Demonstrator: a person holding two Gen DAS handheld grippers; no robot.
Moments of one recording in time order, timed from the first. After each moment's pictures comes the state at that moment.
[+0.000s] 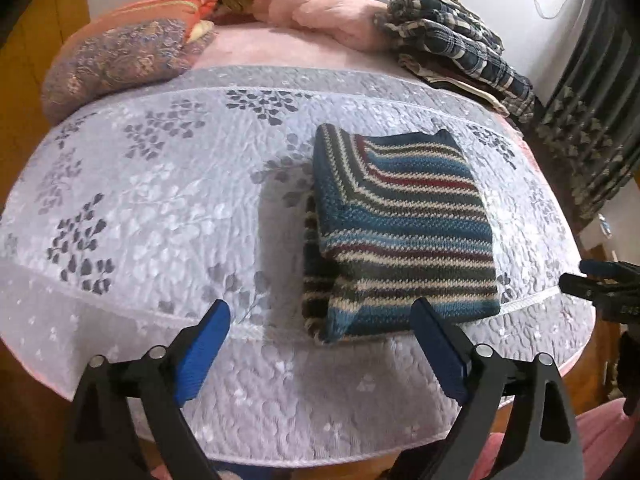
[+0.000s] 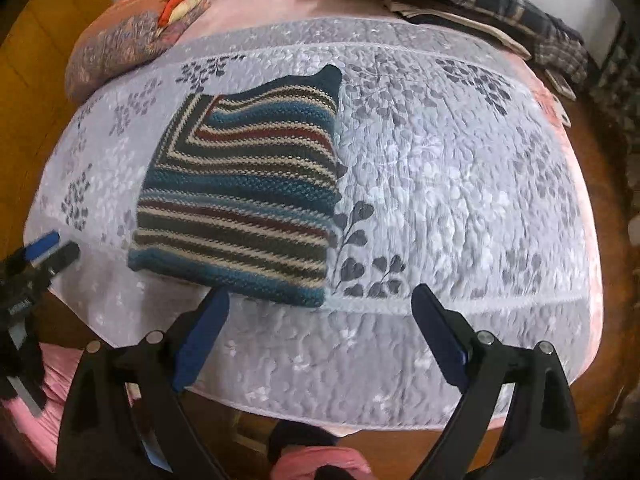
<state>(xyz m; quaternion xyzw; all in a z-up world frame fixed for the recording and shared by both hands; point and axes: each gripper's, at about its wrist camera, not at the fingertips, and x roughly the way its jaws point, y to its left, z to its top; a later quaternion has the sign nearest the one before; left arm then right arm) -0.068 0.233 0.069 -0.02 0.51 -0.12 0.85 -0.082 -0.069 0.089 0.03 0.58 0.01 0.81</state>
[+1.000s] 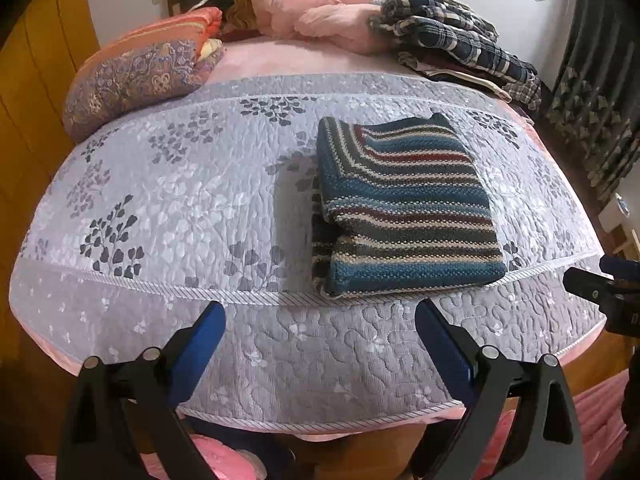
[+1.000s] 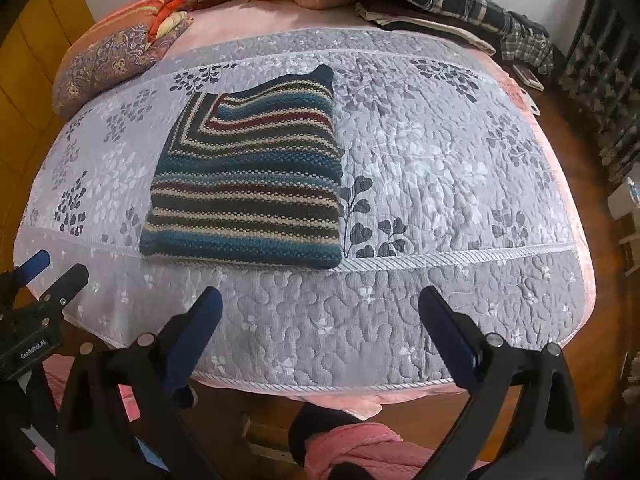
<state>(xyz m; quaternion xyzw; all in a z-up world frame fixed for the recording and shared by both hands) -0.120 0.217 0.080 0.03 0.49 -0.10 0.87 -0.137 -0.031 0.098 0.03 0.56 -0.04 0.83</state>
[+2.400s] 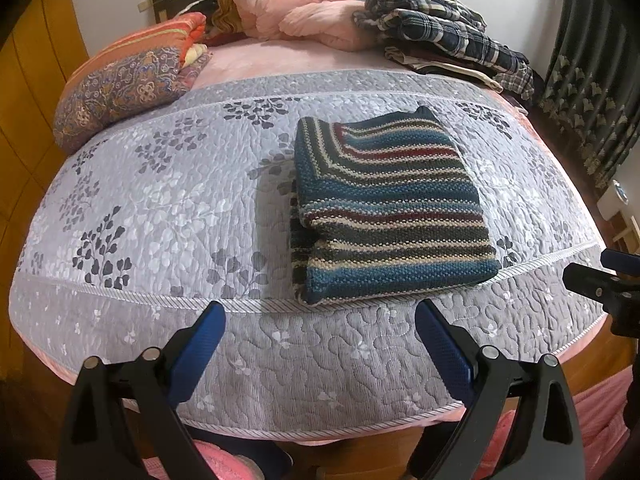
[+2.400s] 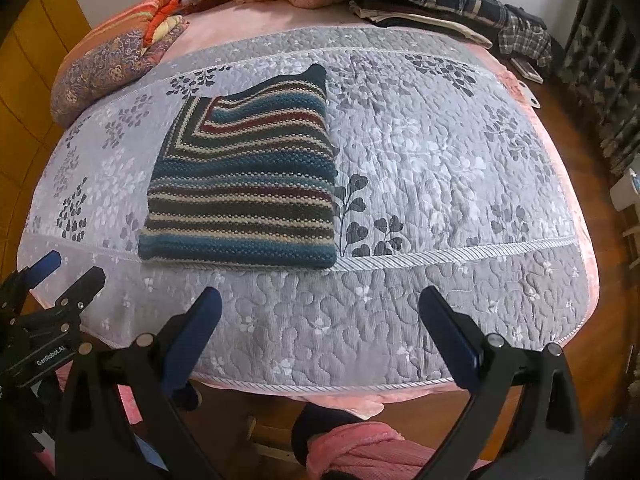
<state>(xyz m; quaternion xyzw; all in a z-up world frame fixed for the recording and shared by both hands) -0.115 0.197 0.077 0.04 0.49 -0.11 0.86 -0.135 -0.043 0.098 0.04 0.56 -0.04 0.83</state>
